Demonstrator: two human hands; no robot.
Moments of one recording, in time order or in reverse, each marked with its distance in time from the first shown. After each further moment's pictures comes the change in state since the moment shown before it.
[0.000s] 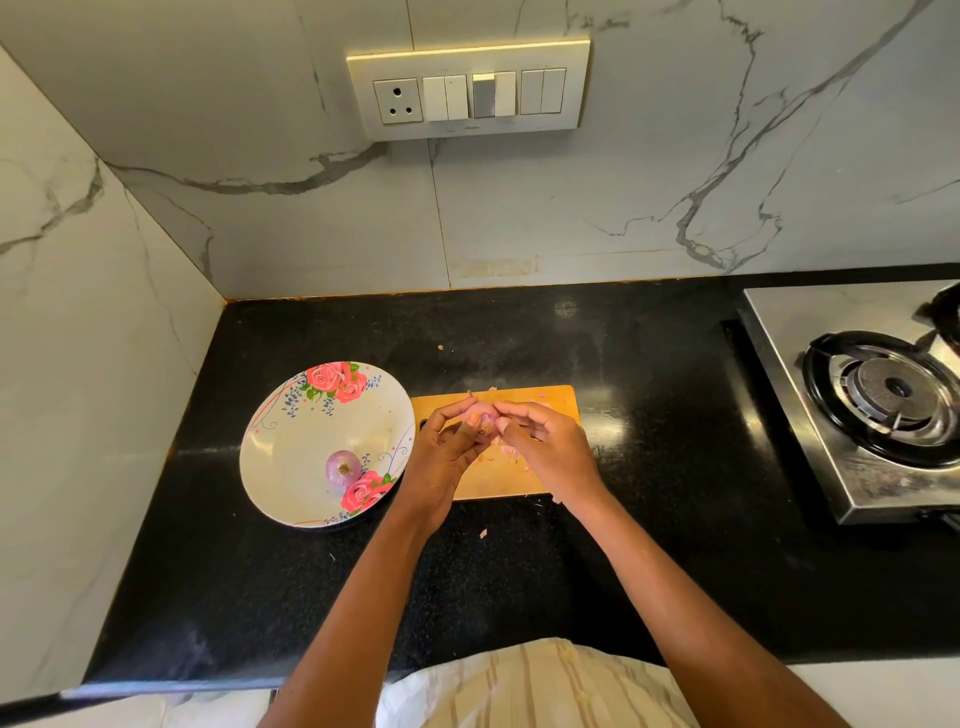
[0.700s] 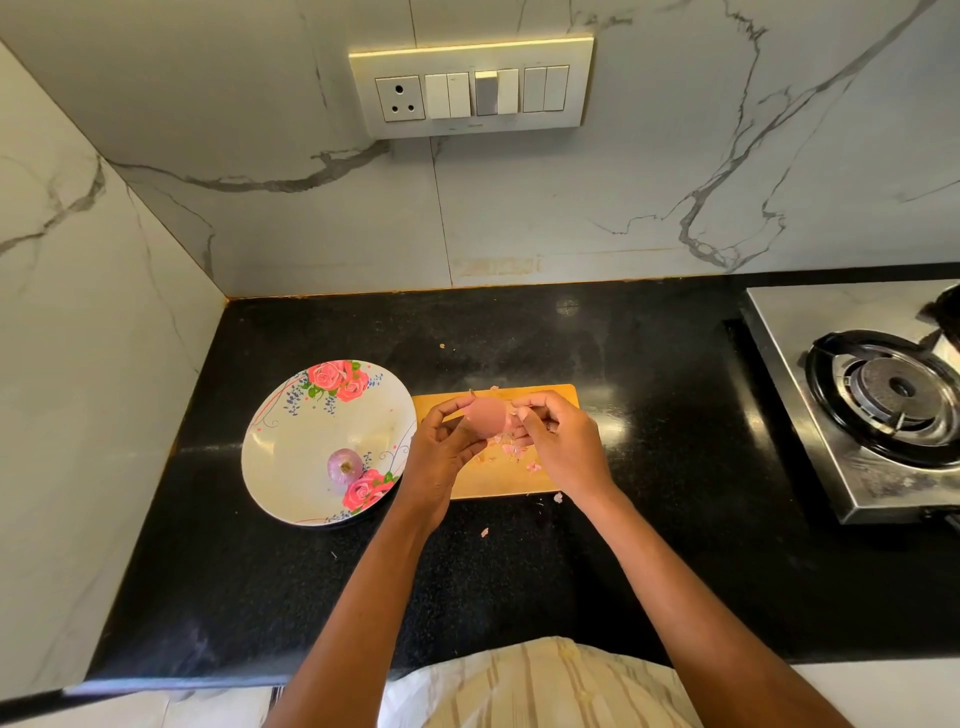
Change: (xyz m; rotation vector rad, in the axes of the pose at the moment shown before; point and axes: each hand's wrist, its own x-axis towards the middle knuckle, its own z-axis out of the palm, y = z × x) left_hand -0.002 0.005 0.002 0.081 0.055 0.028; right_hand 0.006 0.004 -0.008 -0.086 0.107 0.007
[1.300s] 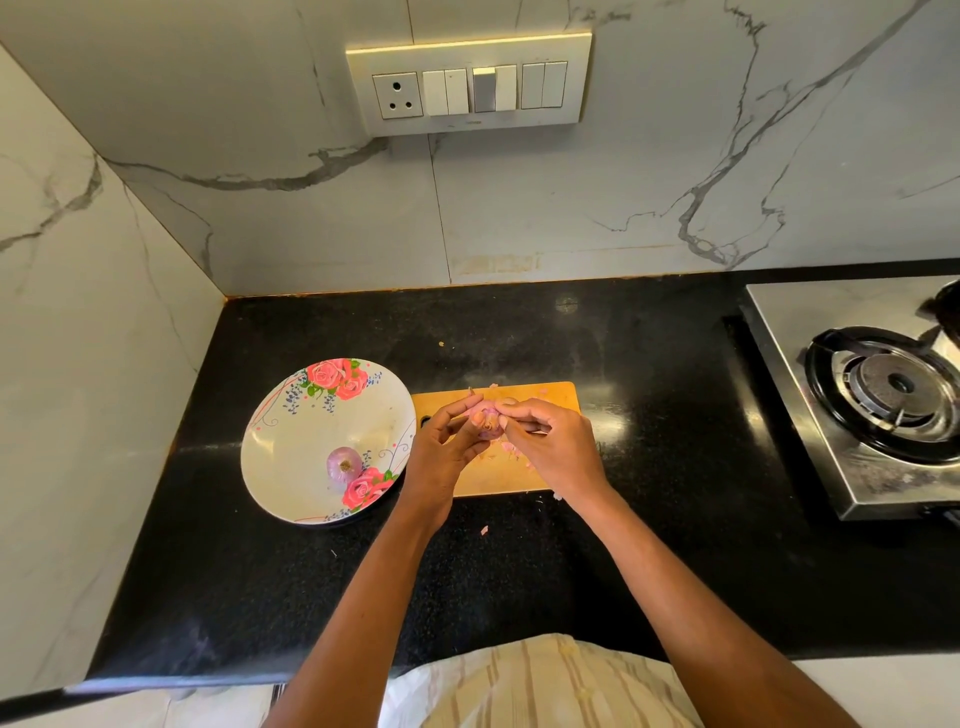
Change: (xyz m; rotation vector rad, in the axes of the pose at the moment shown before) left_hand 0.000 -0.005 0.001 0.070 -0.026 0.040; right_hand -0.004 0.002 0.005 -0.063 -0.036 -0.128
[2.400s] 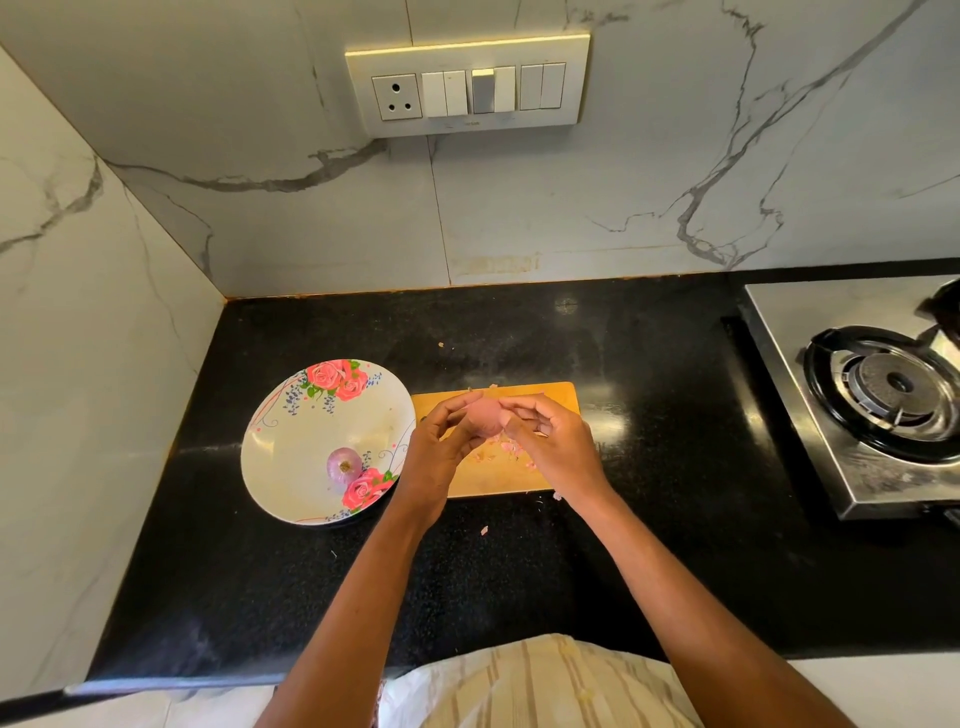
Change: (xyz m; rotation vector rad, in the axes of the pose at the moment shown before) left_hand 0.000 0.006 -0.003 0.056 -0.048 0.076; right_hand -0.002 -0.002 0.000 0.168 -0.030 0.090
